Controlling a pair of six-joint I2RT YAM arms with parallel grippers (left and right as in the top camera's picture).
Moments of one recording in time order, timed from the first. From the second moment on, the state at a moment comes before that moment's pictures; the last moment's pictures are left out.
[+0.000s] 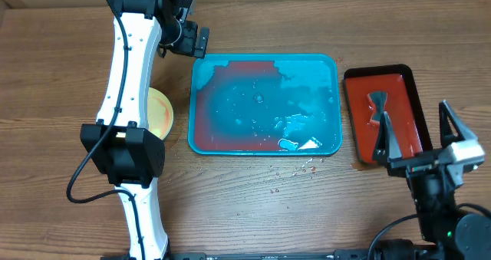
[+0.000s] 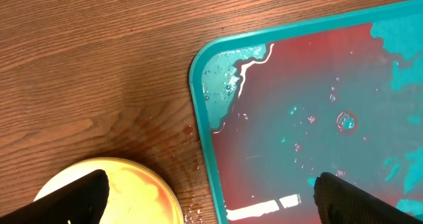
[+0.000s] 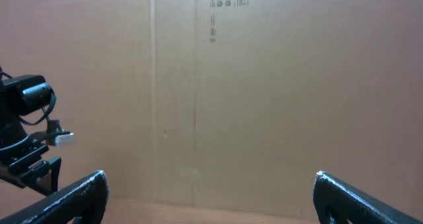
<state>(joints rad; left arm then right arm) -0.10 2.22 2.37 -1.39 0.07 0.07 0.02 0.28 0.48 0.09 -0.16 0.05</state>
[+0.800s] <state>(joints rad) -0.10 2.22 2.37 -1.39 0.07 0.07 0.02 0.01 0.10 0.33 -0.16 0.05</state>
